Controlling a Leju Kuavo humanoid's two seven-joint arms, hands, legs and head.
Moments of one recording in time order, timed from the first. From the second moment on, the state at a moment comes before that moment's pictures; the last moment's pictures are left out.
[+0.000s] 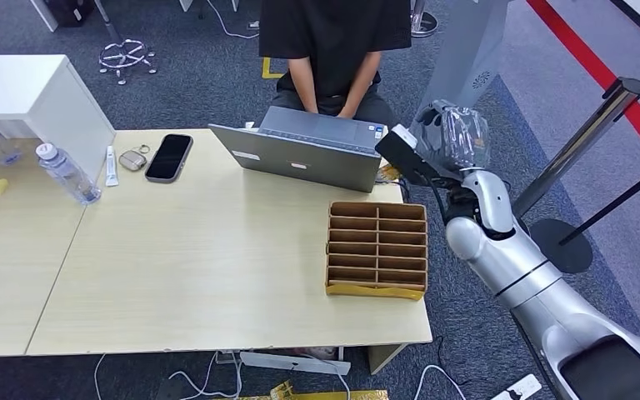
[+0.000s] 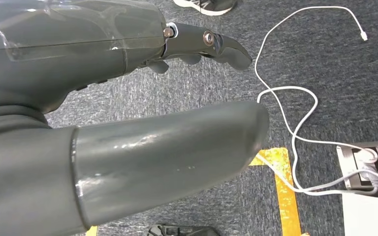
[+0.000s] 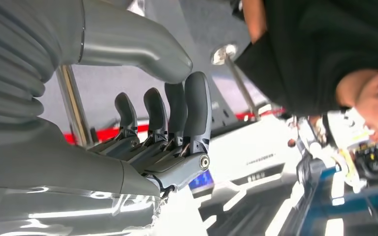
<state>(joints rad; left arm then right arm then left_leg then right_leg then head) -0.16 -0.01 -1.17 -0.24 0.97 0.64 -0.19 -0.76 -0.33 0.72 -1.24 0.64 -0.45 0.27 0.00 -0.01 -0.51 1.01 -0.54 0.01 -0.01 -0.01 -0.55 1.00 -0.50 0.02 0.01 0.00</state>
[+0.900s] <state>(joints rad) -0.17 -0.02 -1.20 -0.24 0.95 0.64 -0.18 -0.81 -0.24 0.78 -1.02 0.72 -0.49 0.29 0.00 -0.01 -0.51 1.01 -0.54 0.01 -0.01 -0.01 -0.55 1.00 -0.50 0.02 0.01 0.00</state>
